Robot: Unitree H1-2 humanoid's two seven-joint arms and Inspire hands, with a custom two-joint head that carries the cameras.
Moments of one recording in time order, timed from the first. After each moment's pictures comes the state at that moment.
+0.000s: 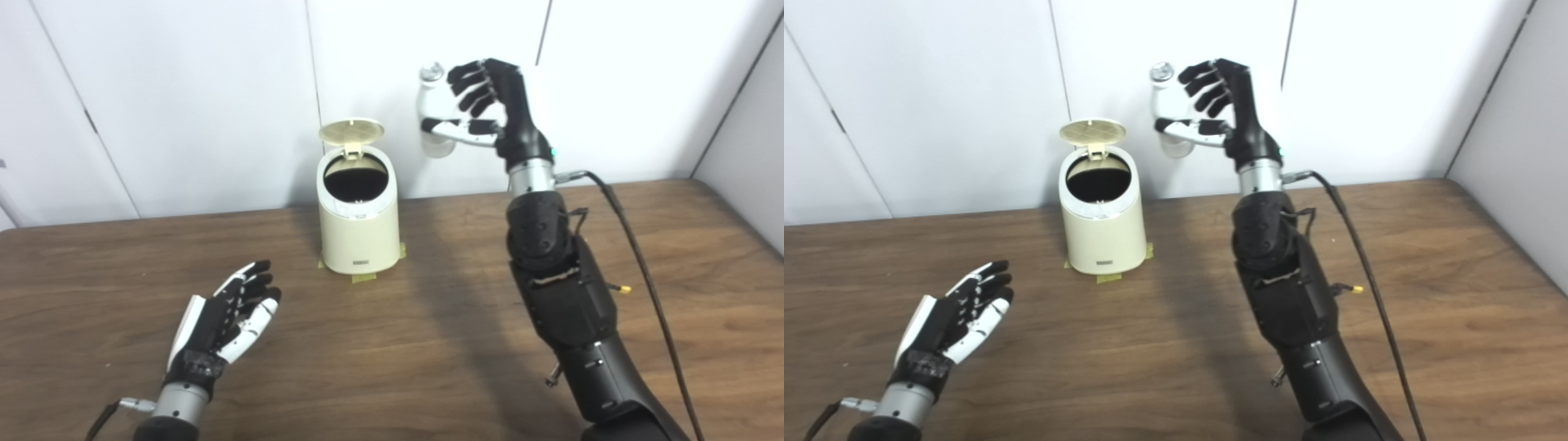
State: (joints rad) left arm -0.06 0.15 -0.03 -0.35 0.28 0.37 -0.18; right arm -0.68 -0.11 0.10 0.07 -0.47 0.18 -0.26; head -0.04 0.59
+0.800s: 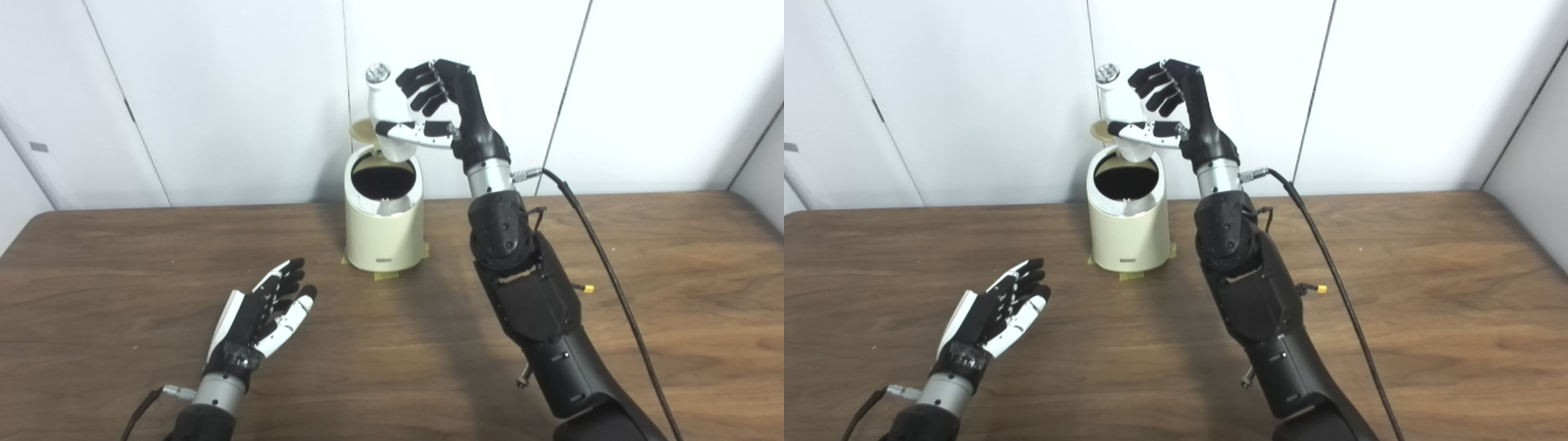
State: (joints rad) left arm -0.06 0.12 -0.06 -0.33 0.28 0.37 -0.15; right arm -0.75 0.00 0.12 0.23 -0.45 0.06 -0.27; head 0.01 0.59
